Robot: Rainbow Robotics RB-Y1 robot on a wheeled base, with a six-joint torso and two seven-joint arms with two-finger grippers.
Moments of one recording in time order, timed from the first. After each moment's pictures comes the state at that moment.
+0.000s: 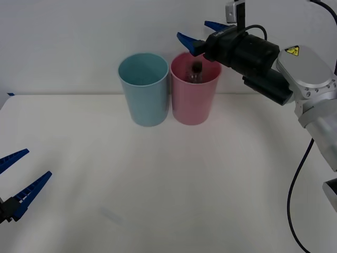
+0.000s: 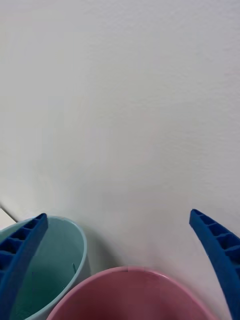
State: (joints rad) right arm -0.87 -0.46 0.25 -1.06 1.21 -0.48 -0.32; left arm 0.35 0.40 0.52 -1.66 -0.96 -1.22 0.00
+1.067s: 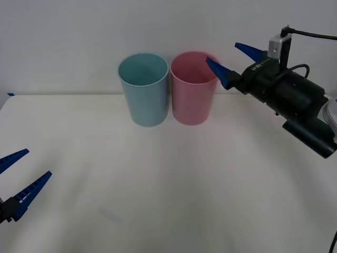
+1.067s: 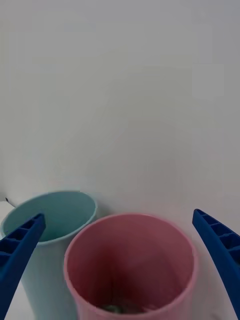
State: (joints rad) right arm -0.38 -0.56 0.10 -1.59 1.20 -0.49 -0.31; left arm 0.35 0.40 0.52 -1.66 -0.96 -1.22 0.00
